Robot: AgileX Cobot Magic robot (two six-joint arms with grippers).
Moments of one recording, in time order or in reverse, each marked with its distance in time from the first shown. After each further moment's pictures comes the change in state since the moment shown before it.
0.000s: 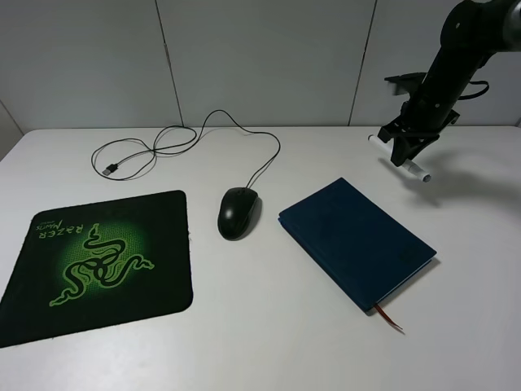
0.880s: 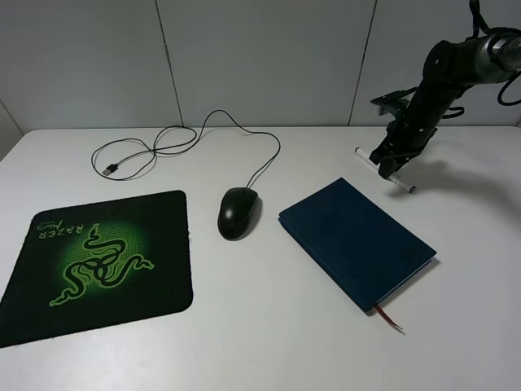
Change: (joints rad) left arm 0.000 0.000 0.000 0.000 0.000 0.000; right arm 0.000 0.135 -0.001 0.020 -0.201 -0.186
